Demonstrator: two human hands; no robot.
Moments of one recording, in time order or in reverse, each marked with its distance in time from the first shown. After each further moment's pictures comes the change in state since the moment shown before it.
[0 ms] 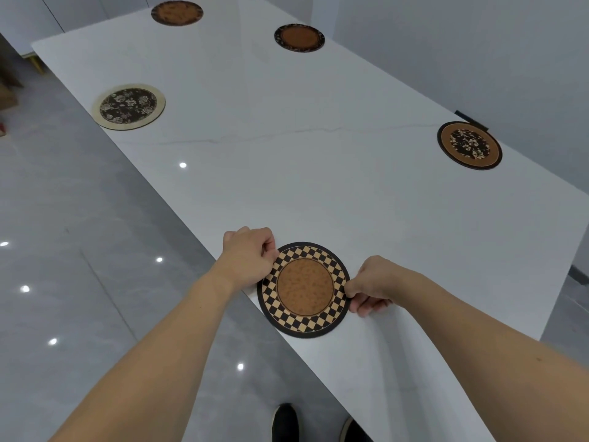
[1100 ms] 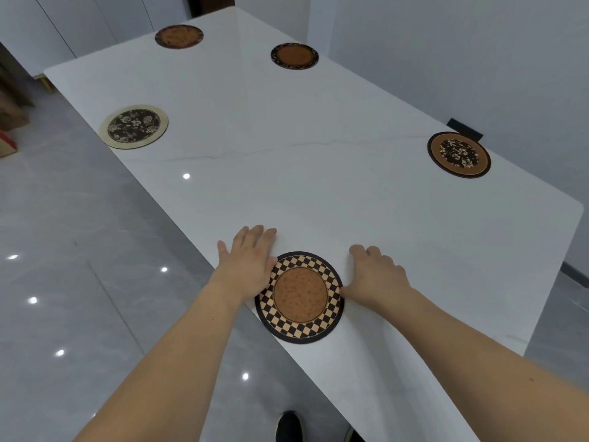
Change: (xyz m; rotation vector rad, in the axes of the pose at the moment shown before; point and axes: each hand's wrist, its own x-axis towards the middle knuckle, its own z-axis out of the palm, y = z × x) left_hand -0.010 0.012 -0.005 0.292 -0.098 -0.017; right_hand -0.025 -0.007 0.007 -0.568 0.511 -0.194
